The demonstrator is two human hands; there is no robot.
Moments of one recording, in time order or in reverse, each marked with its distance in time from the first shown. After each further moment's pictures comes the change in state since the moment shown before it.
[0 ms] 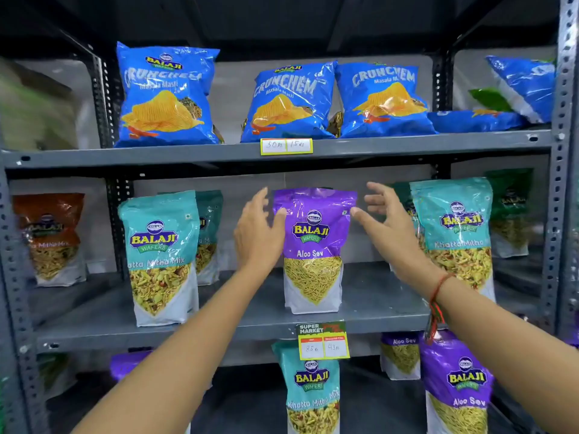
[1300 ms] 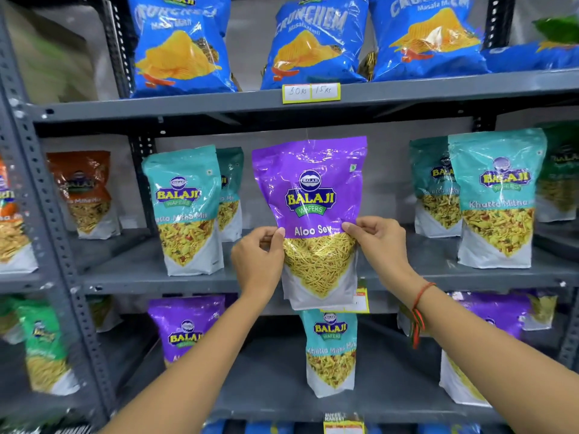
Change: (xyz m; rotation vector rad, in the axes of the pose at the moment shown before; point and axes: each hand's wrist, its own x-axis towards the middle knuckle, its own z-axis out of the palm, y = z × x) left_hand -0.093 -0.061 -0.018 -0.141 0.108 -0.274; right_hand -0.074 0.040 0.054 0.105 -0.127 0.264
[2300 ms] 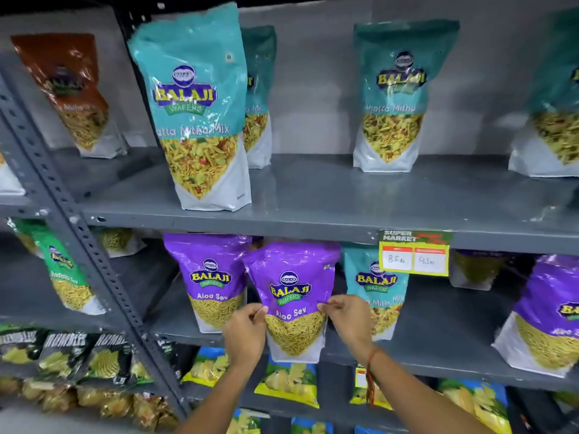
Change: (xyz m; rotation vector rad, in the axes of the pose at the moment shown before) left_hand -0.118 -0.281 -0.045 0.502 -0.157 -0.426; right_hand -0.140 0.221 0.161 -0.316 -0.335 0.470
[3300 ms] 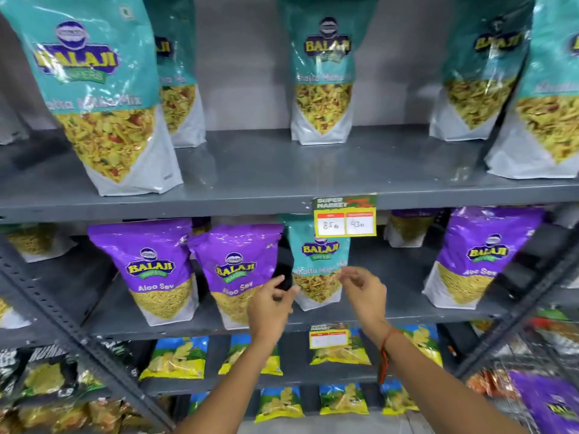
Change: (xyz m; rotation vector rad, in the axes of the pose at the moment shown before) left_hand -0.064 0.075 0.079 -0.296 -0.344 0.041; right_hand -0.027 0.067 -0.101 0.168 0.320 0.107
